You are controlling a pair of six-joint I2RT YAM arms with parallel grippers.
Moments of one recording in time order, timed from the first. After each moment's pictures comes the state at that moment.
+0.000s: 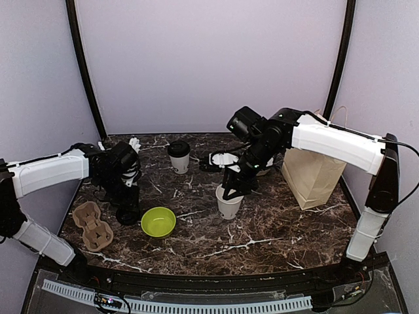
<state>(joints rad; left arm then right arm) -0.54 1.37 0.99 -0.97 0.02 -0.39 0.90 1.77 1.68 -1.07 -0.36 -0.62</state>
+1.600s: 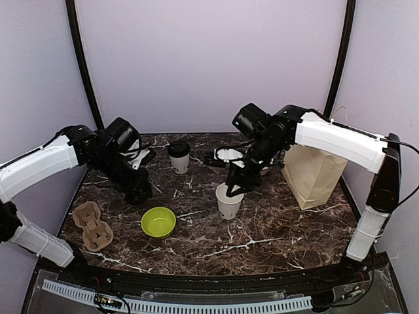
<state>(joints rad) -0.66 1.34 1.18 -1.05 0.17 -0.37 0.87 1.77 1.68 -1.09 -0.39 -0.61</state>
